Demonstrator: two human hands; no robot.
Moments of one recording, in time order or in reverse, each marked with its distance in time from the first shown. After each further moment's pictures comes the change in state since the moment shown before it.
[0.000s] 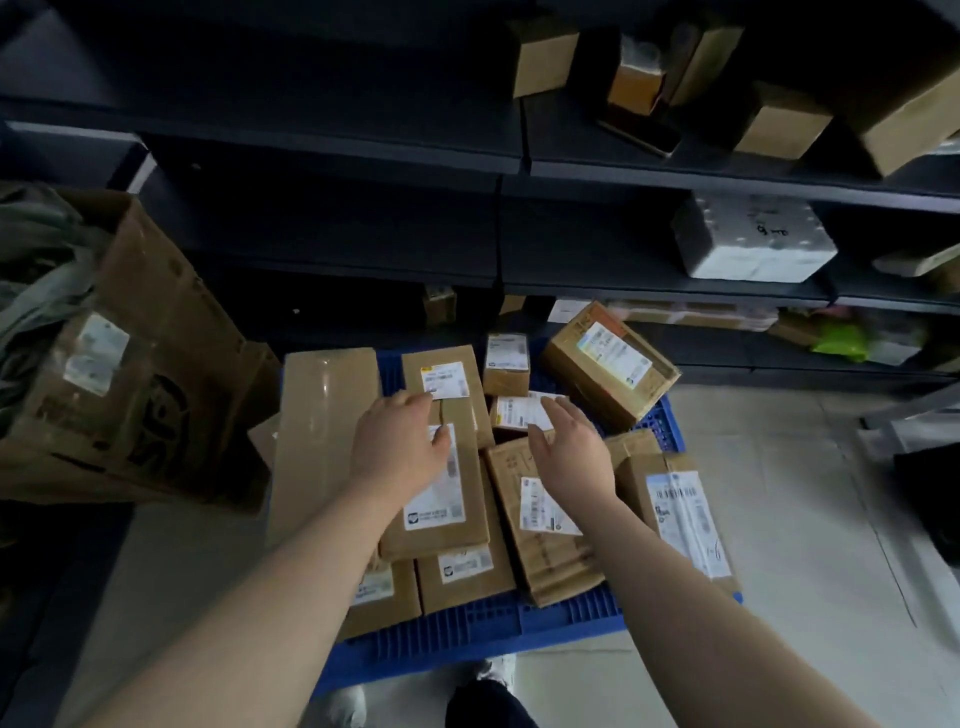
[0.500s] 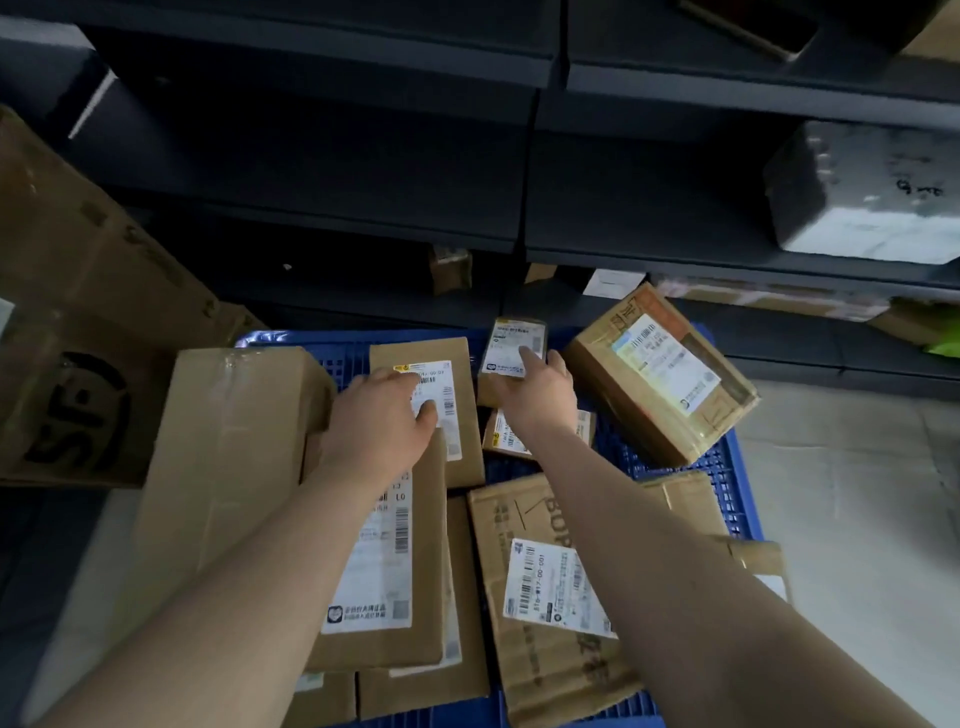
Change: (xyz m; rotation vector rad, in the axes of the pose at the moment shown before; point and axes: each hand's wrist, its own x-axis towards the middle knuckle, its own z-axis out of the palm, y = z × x) left_hand 0.123 -0.003 0.084 -0.020 0.018 -0.140; right_hand 0.190 0.025 0.101 0.081 -0.149 0.106
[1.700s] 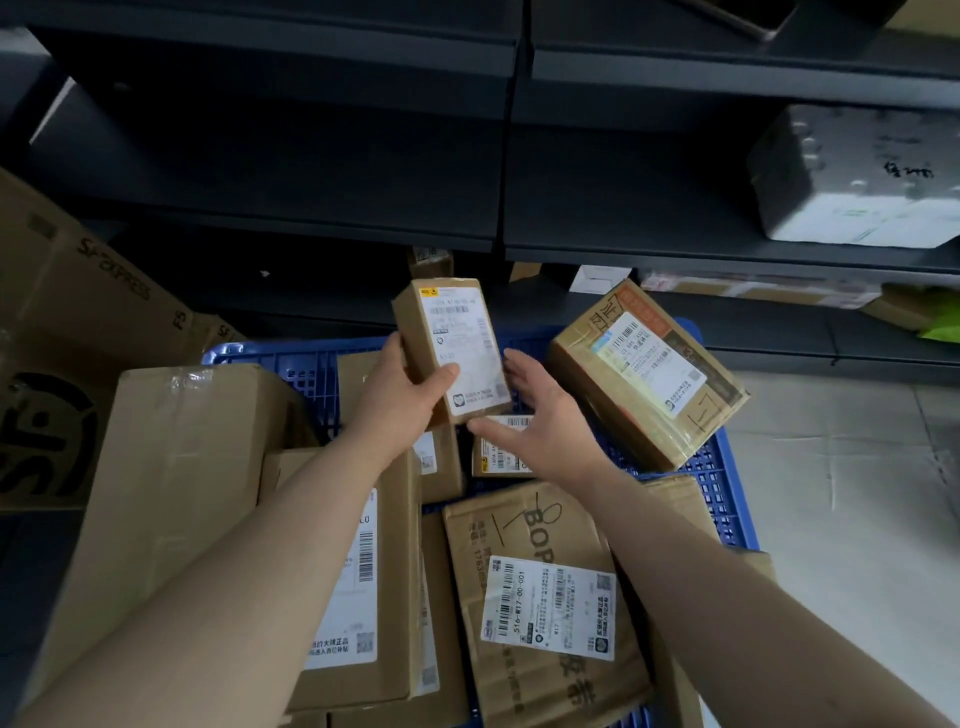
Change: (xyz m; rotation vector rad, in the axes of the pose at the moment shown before) left_hand 0.032 0.046 0.011 -0.844 -0.132 -0.226; right_hand -0.027 0.037 -0.041 0.394 -0.169 -0.350
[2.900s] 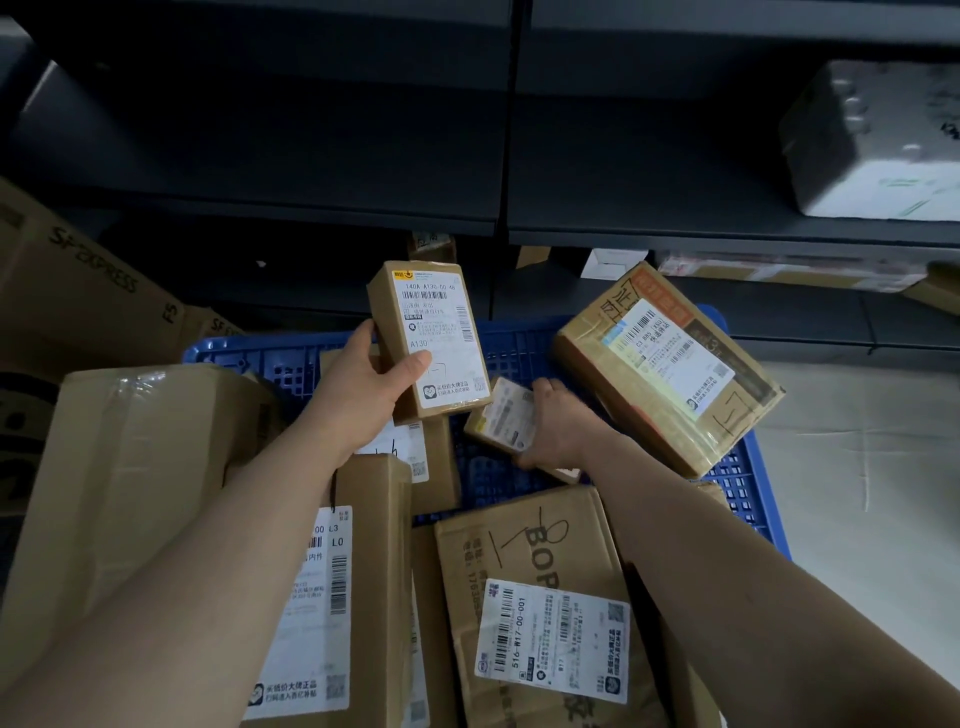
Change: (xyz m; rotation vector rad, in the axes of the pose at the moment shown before) left_hand 0.020 -0.008 -0.012 0.072 -0.017 -0.013; right_hand 0.060 0.076 0.000 -0.590 -0.327 0.240
